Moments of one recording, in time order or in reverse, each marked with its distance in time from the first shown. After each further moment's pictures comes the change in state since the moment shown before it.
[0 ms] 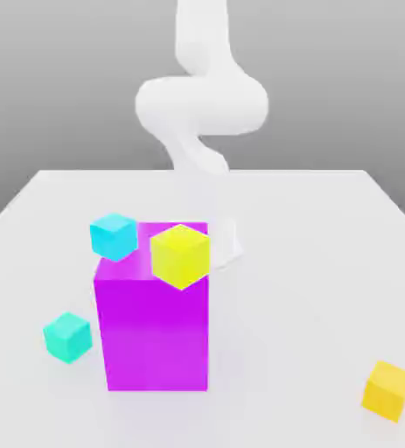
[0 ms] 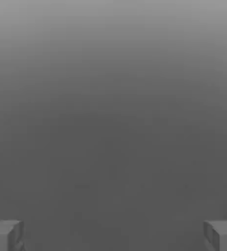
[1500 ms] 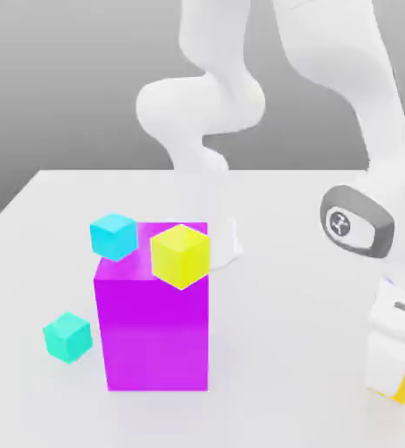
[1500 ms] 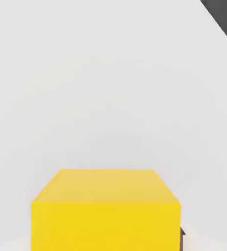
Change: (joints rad) arm 0.276 0.975 0.199 -0.099 -0.139 0.329 -0.216
